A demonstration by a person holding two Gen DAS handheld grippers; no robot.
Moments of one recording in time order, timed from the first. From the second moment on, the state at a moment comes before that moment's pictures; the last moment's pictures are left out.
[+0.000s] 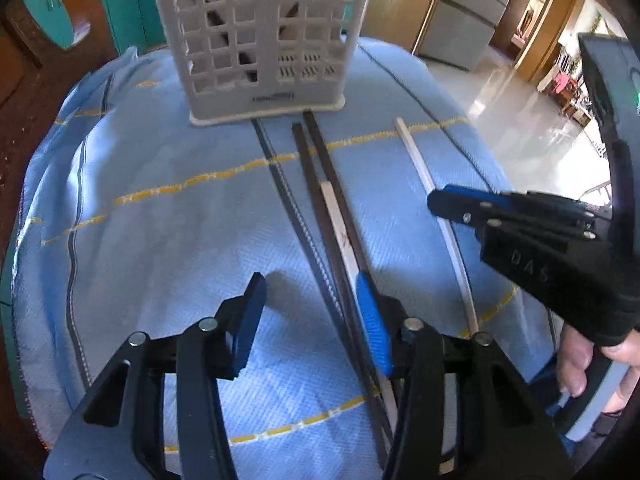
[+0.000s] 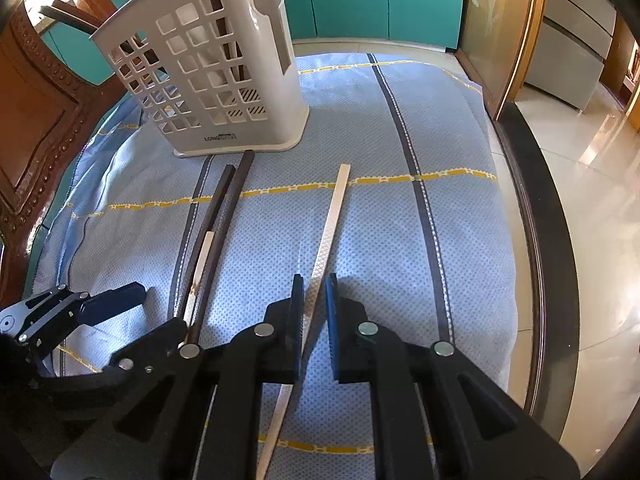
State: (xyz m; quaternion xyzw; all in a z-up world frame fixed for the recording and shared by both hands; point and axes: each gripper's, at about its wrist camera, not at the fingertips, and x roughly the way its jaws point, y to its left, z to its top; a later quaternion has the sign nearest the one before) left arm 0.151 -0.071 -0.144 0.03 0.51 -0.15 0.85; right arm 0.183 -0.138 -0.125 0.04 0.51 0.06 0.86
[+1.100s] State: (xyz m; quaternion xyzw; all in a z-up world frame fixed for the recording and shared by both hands) left arm 0.194 -0.043 -0.118 -0.03 0.47 -0.08 0.88; right arm 0.185 -0.136 -0.128 0.03 0.51 0.05 0.86
